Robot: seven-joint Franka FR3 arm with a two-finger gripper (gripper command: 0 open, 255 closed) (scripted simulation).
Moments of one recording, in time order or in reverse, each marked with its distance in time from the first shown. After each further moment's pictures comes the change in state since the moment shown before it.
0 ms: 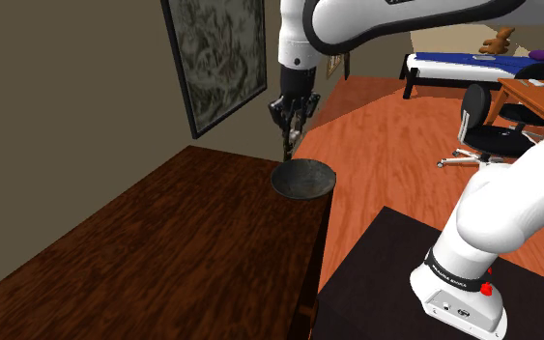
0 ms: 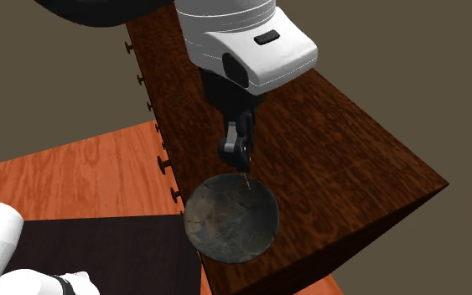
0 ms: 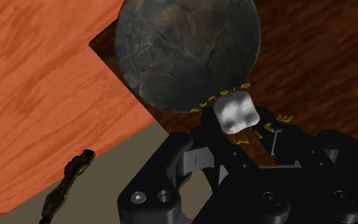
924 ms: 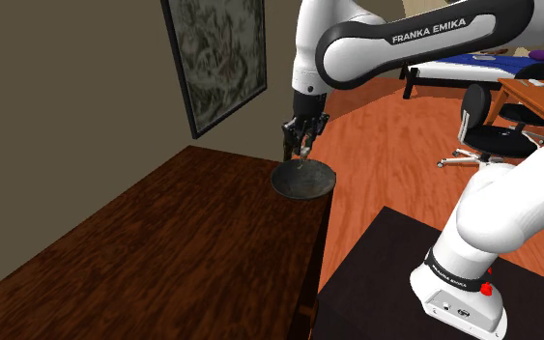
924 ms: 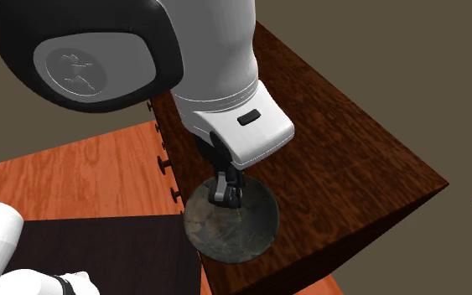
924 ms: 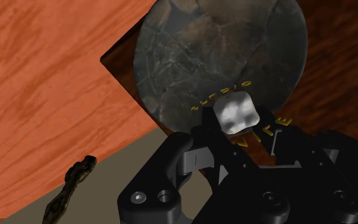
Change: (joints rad) arm -0.001 -0.070 -0.037 -0.205 0.011 0.135 -0.056
